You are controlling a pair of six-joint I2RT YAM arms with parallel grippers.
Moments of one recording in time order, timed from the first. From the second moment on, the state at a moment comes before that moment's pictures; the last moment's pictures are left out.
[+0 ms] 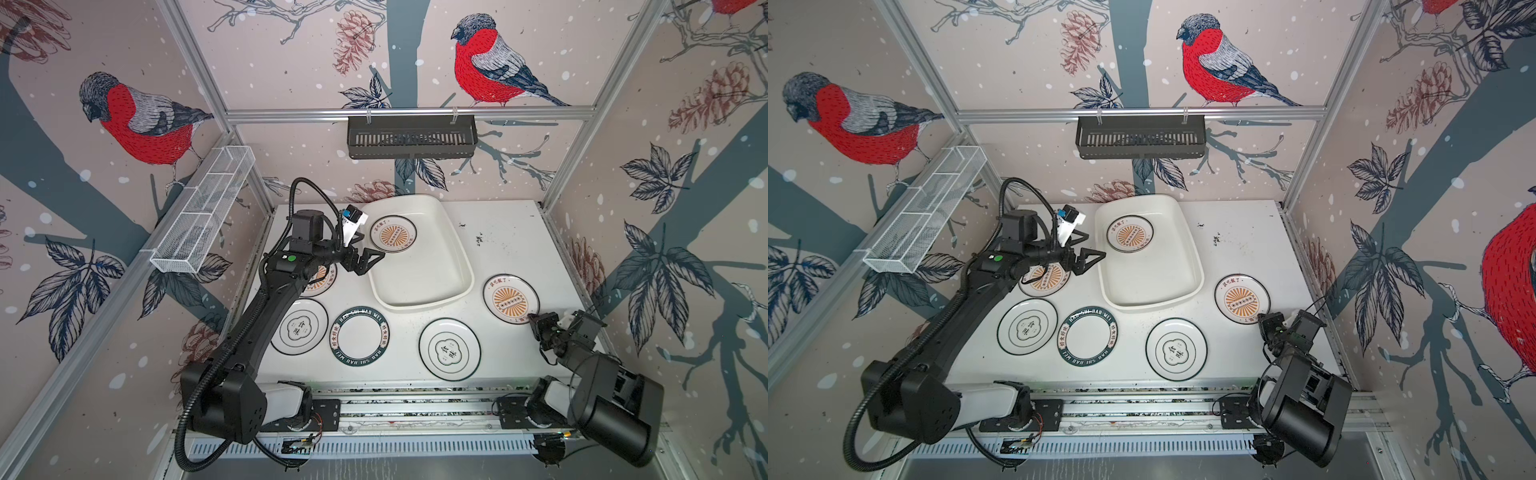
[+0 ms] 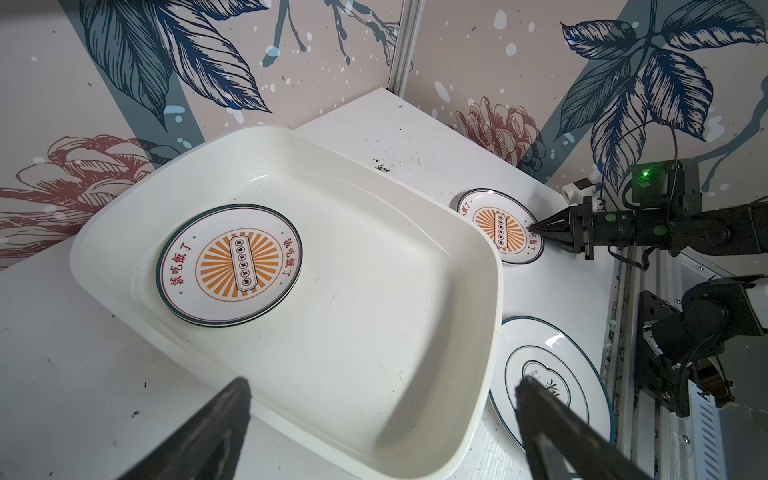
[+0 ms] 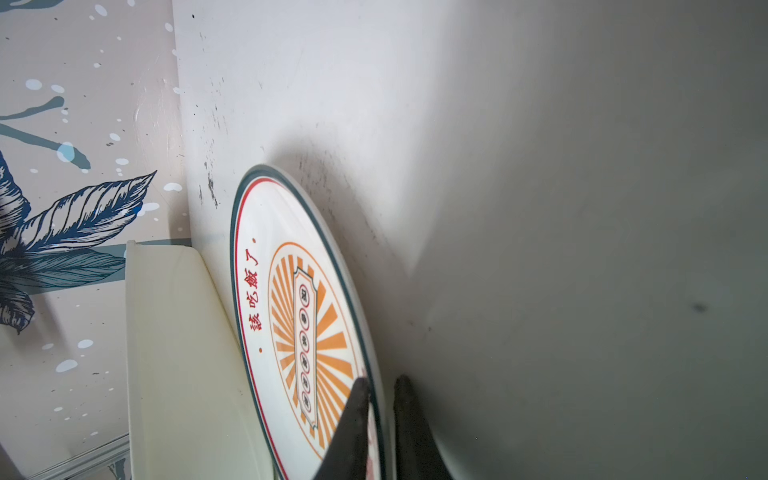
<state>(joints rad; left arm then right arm) -0.22 1.30 1.17 -0.44 0.73 0.22 -0.58 1.17 0.15 0.21 -0.60 0.81</state>
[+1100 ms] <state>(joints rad) -0.23 1.32 1.19 -0.44 0.73 0.21 -0.58 1.10 0.29 0.17 -0.60 0.84</state>
